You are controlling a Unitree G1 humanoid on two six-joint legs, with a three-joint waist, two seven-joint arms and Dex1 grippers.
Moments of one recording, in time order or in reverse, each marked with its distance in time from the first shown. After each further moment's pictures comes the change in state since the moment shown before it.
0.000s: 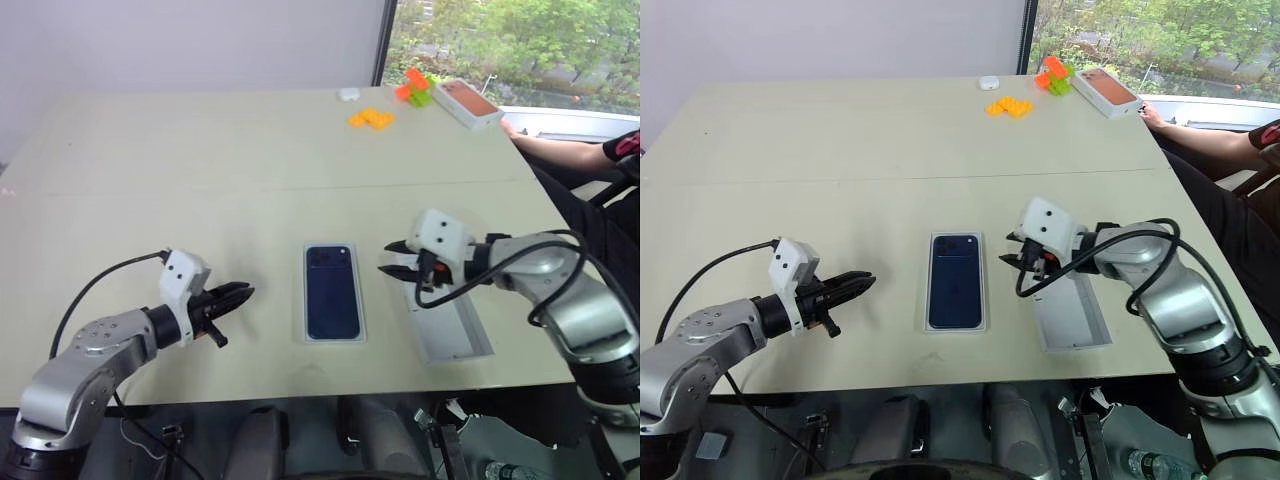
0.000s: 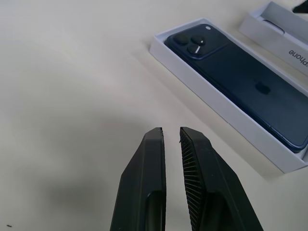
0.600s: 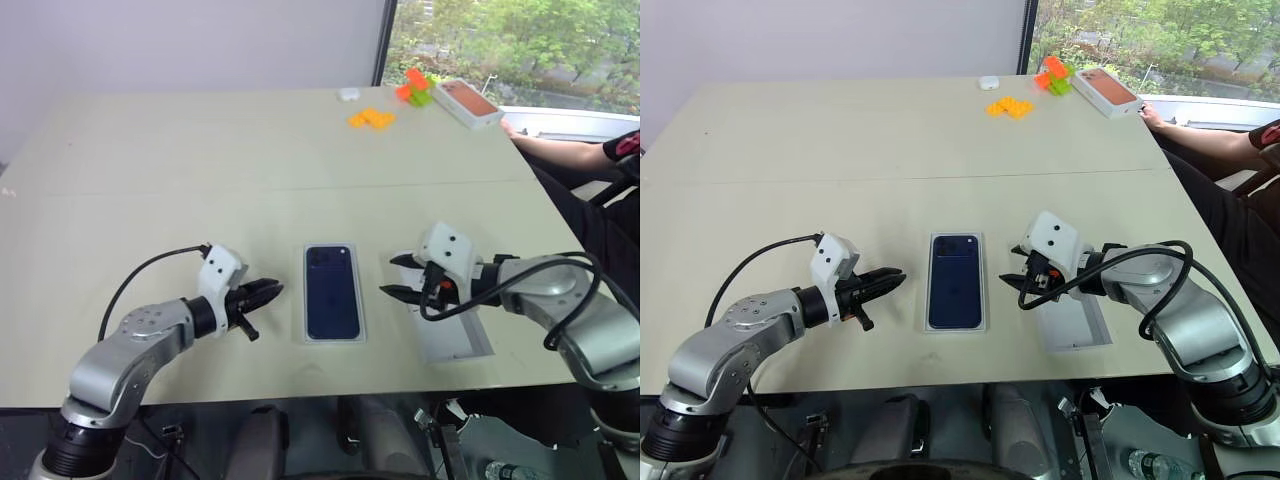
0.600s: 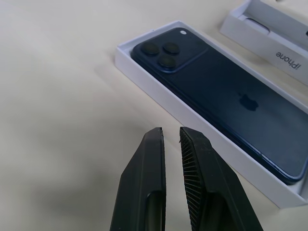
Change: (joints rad) left arm -0.160 -0.087 -0.140 0.030 0.064 0.065 0.052; right arm 0.051 0.004 0.003 -0.115 0.078 0.102 -0.094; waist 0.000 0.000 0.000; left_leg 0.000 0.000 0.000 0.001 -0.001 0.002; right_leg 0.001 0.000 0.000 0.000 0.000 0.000
